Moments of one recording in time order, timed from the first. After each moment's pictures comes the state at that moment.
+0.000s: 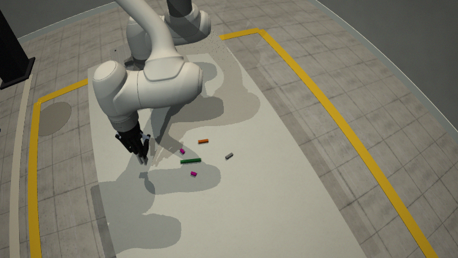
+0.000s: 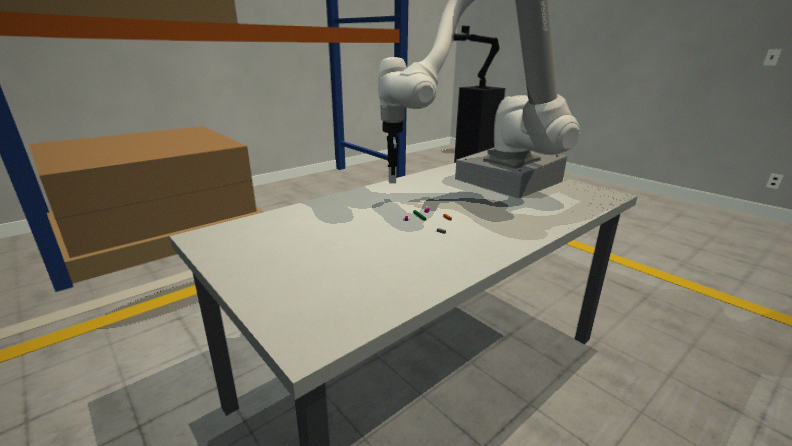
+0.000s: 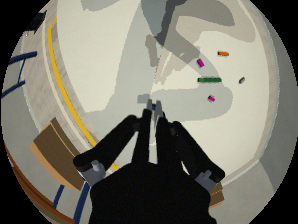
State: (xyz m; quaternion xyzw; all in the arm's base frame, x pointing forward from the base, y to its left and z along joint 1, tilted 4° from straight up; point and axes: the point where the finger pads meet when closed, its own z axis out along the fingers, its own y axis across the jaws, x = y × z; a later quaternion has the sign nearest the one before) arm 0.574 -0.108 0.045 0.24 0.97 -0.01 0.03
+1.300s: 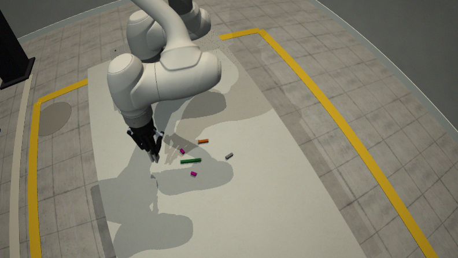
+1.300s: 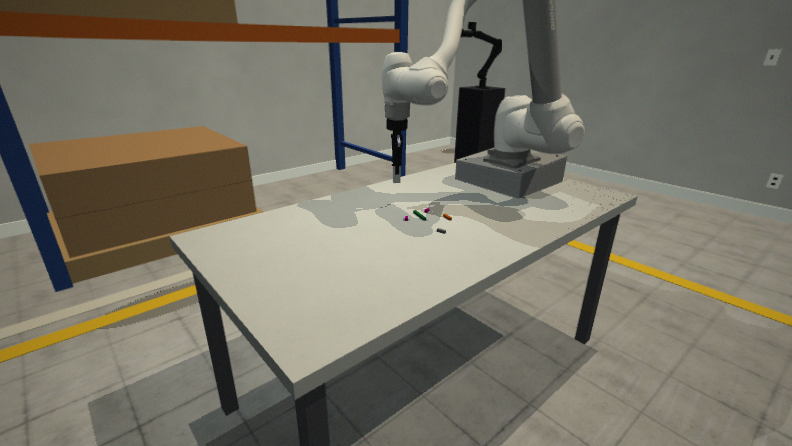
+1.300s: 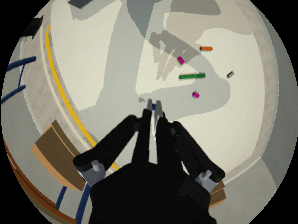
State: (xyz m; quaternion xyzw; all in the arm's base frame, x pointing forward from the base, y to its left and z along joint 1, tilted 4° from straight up) arm 0.588 -0.061 0.060 0.26 0.97 -0.01 0.03
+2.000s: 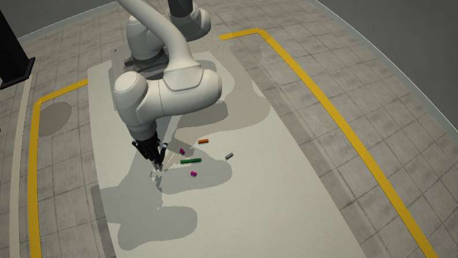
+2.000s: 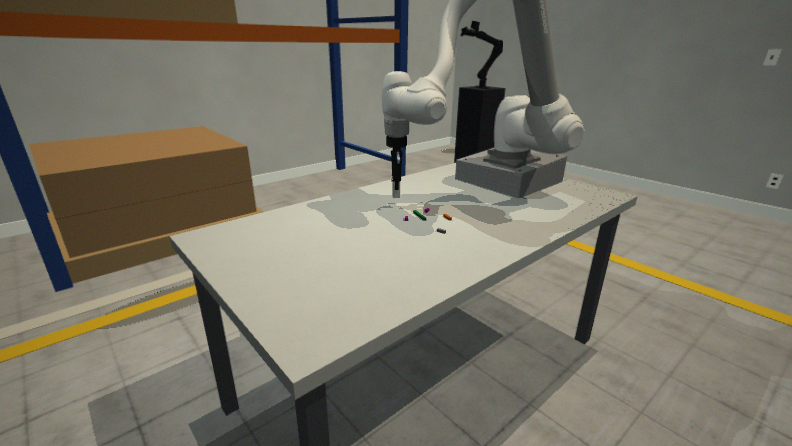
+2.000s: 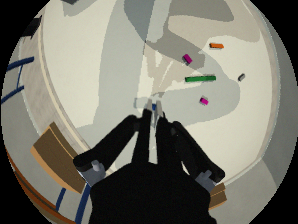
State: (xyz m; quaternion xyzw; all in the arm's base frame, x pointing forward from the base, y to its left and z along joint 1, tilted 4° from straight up) arm 0.592 -0.064 0.001 0.26 0.97 -0.01 0.03
